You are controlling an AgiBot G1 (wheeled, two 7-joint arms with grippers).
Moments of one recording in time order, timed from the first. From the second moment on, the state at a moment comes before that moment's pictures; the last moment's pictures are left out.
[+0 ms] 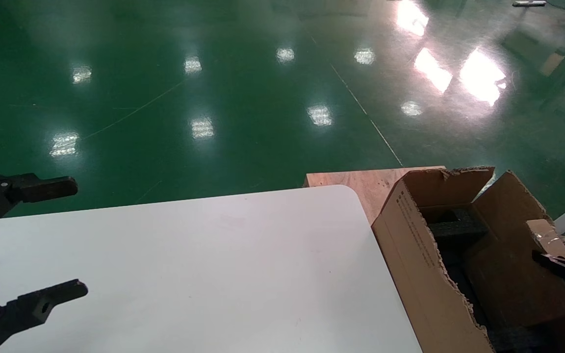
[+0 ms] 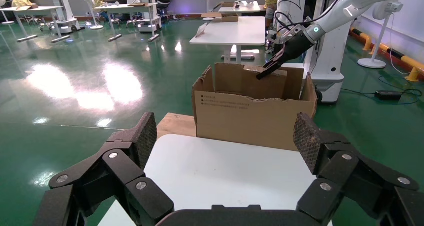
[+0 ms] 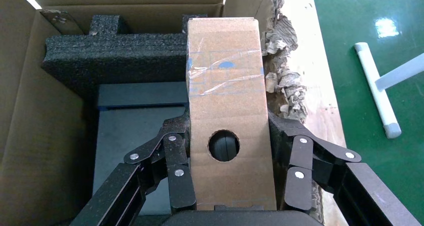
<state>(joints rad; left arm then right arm) -1.09 0.57 0.37 -1.25 0.66 1.45 -0.13 2.79 0.18 -2.86 0.83 -0.55 -0.69 0.27</state>
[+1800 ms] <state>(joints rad) -1.09 0.57 0.37 -1.25 0.66 1.45 -0.13 2.80 0.15 -2.75 0.97 -0.55 -0.74 0.22</state>
